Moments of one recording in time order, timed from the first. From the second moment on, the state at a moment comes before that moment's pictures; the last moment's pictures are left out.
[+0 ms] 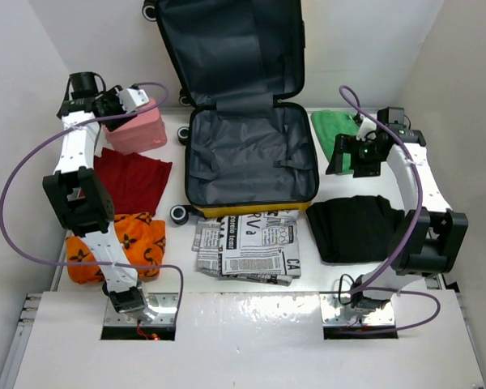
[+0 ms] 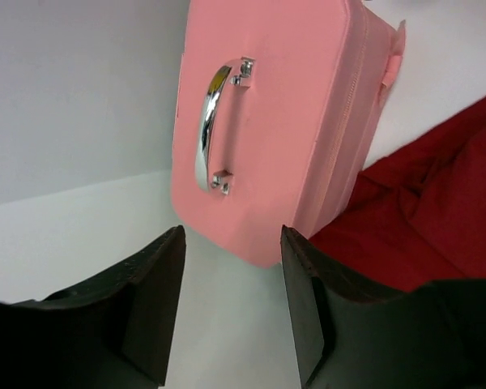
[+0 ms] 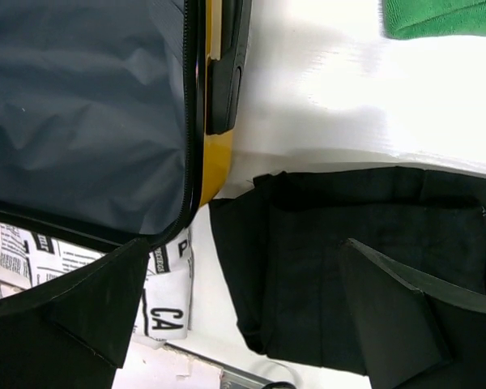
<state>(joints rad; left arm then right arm) 0.25 1.96 1.92 -0.67 0.34 1.24 -0.12 1.58 1.36 -0.89 -0.38 -0.03</state>
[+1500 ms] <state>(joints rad) 0.16 2.13 1.76 -0.08 0.07 1.33 -0.12 1.67 1.40 -0.90 -0.37 -0.03</state>
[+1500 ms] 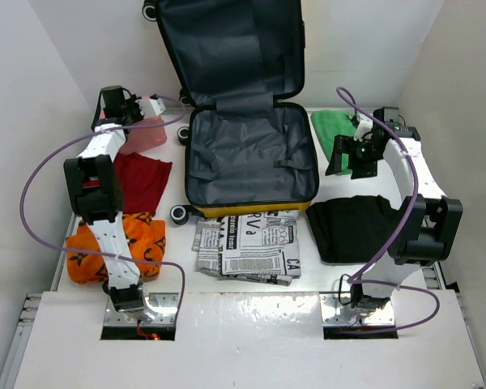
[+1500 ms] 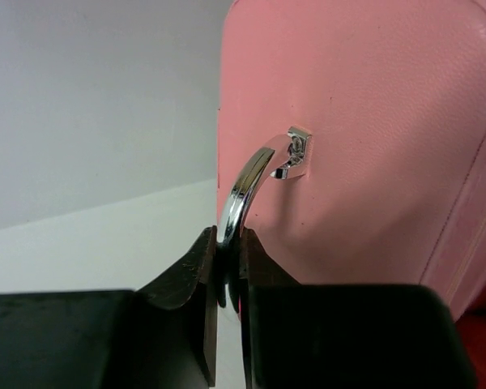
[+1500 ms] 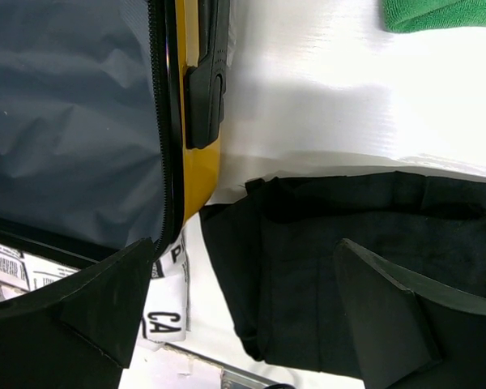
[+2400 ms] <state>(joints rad) -0.19 1.49 1.62 -0.23 0.18 1.13 -0.11 1.58 1.40 -0.90 -0.38 -0.01</state>
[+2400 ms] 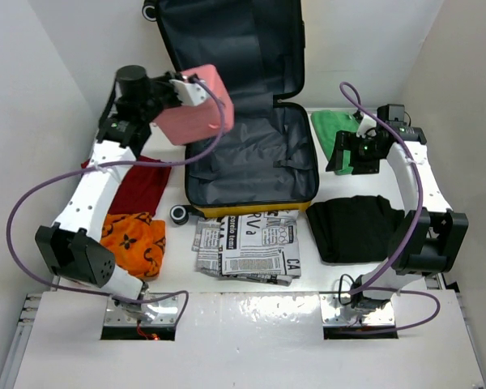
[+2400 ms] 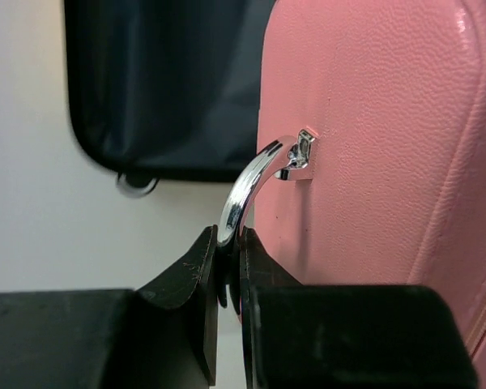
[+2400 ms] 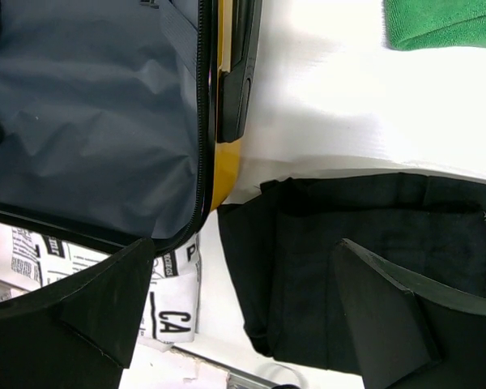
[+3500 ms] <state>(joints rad) -0.41 2.03 1.69 -0.03 -0.07 1.14 -0.11 1.62 1.40 -0.90 -0.38 -0.01</state>
